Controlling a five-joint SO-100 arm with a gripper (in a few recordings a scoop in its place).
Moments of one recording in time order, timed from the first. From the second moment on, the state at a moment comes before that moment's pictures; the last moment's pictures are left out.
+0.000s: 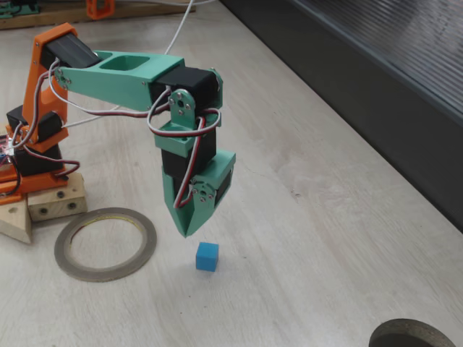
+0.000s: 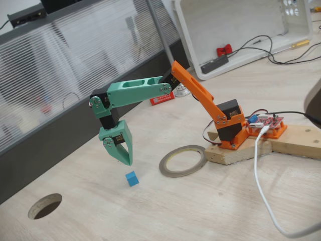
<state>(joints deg) 45.7 65.7 58.9 96.9 82.7</state>
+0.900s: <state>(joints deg) 45.7 65.6 58.9 100.2 82.3</state>
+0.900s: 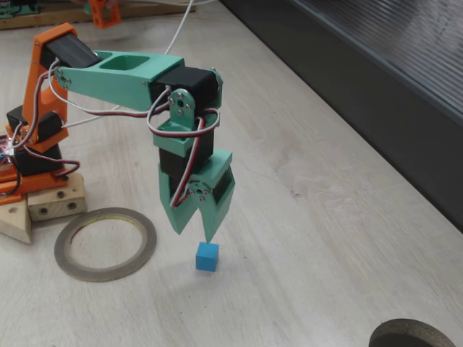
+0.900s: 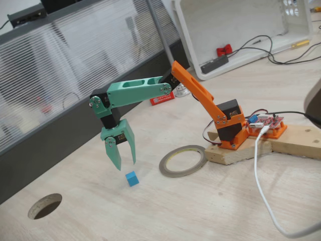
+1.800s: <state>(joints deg) 45.7 58.6 58.5 100.0 82.3</state>
